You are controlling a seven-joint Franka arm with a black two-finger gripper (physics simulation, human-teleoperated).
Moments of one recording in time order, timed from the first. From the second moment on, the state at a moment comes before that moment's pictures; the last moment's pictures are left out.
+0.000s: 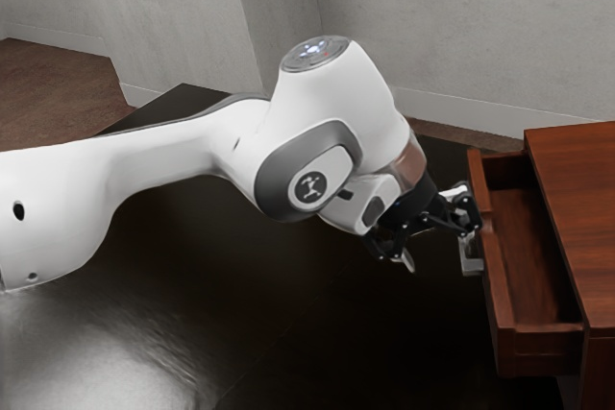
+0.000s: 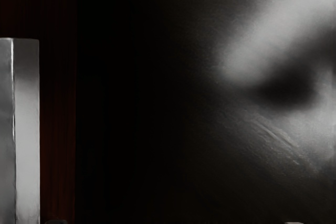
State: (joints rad) arm 0.40 0.23 -0.74 -1.67 0.10 2.17 2.15
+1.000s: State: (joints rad) arm 1.66 0.42 -1.96 -1.97 0.24 2.19 2.09
